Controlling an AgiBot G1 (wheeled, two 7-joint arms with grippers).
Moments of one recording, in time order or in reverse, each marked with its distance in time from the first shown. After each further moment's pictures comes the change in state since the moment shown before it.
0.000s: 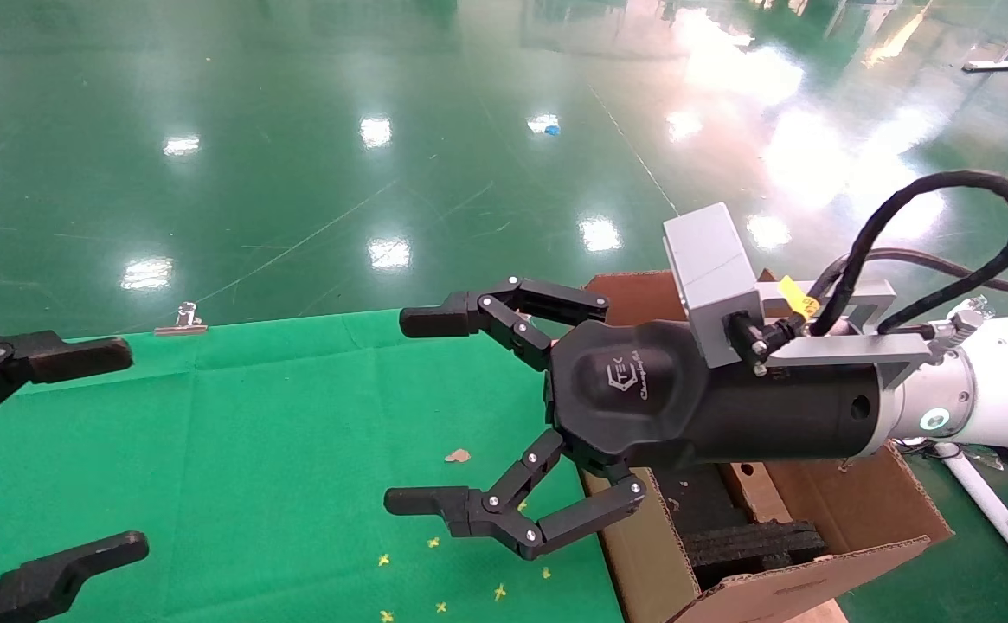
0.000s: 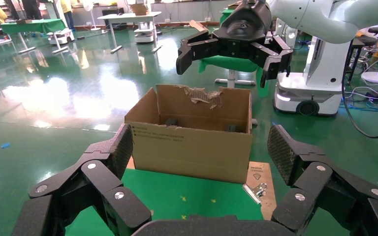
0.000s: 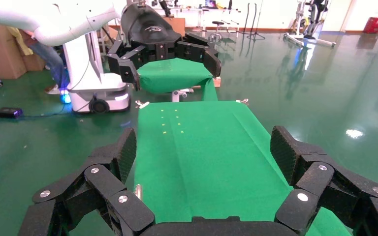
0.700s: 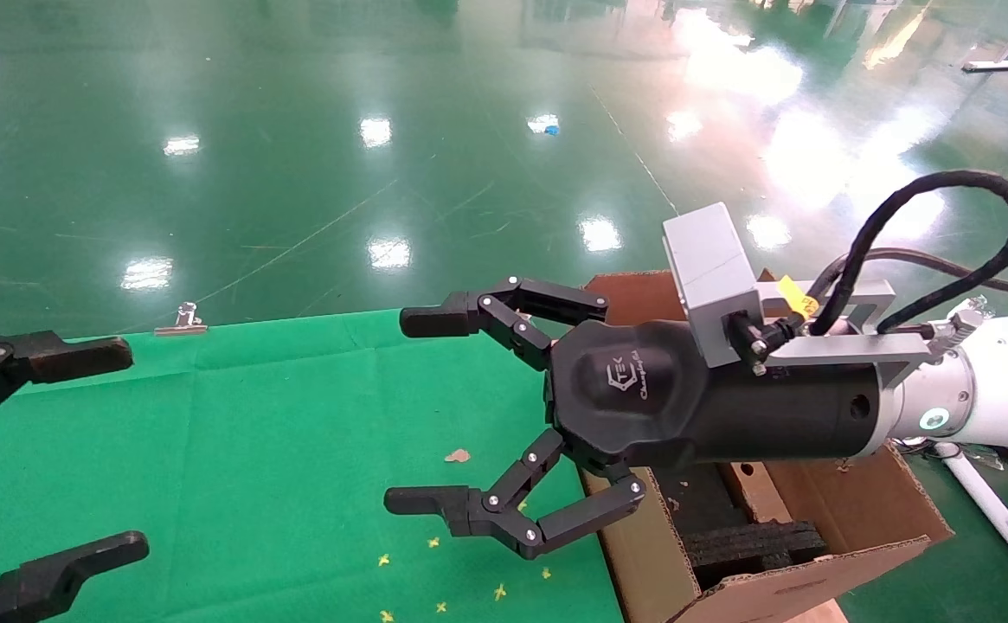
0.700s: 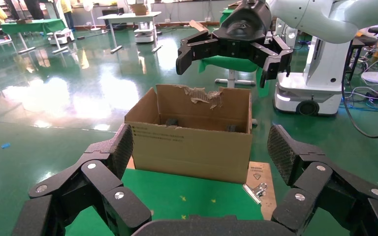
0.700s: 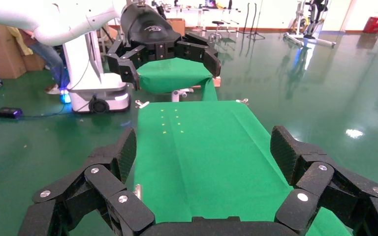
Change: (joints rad) left arm 0.000 0.000 0.000 0.000 0.000 0.000 0.000; right arm 0.001 0.000 -0.001 -0.001 -0.001 0.000 0.000
